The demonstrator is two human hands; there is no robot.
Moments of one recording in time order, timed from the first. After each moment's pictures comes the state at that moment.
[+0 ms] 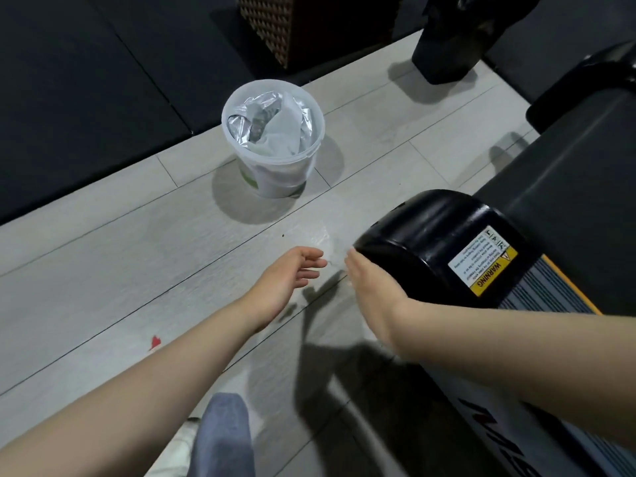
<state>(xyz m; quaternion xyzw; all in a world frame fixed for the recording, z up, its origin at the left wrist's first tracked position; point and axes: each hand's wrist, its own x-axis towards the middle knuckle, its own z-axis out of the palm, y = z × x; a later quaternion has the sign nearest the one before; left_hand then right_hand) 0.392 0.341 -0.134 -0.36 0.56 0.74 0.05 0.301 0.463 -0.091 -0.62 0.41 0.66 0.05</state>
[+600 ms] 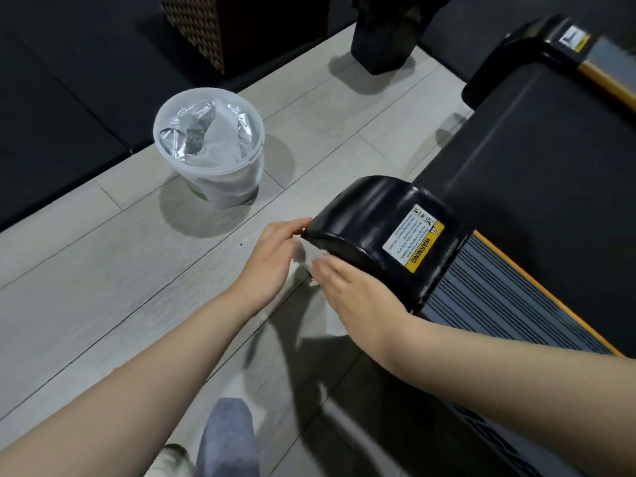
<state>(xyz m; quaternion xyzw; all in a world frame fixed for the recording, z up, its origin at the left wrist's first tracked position) 0.342 0.364 -0.113 -0.24 0.72 0.65 -0.01 0.302 0.518 -0.058 -0.64 0.54 0.55 -0.04</state>
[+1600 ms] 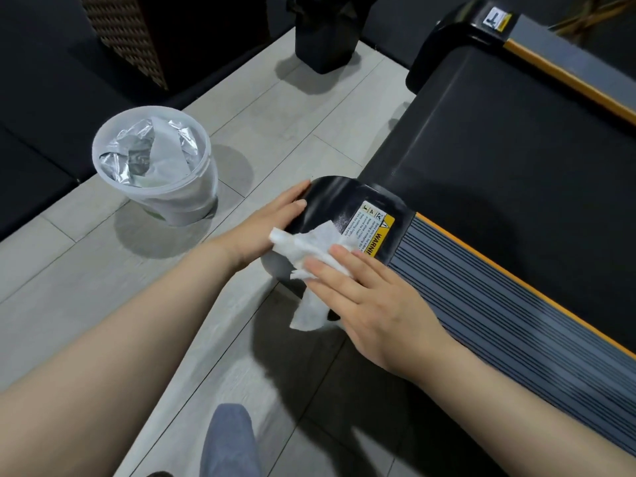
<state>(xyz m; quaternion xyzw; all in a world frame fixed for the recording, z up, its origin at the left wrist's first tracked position) 0.269 0.368 -0.086 -0.09 0.75 0.65 0.12 0.295 0.599 -0.038 -0.55 0.84 0.04 -0.03</state>
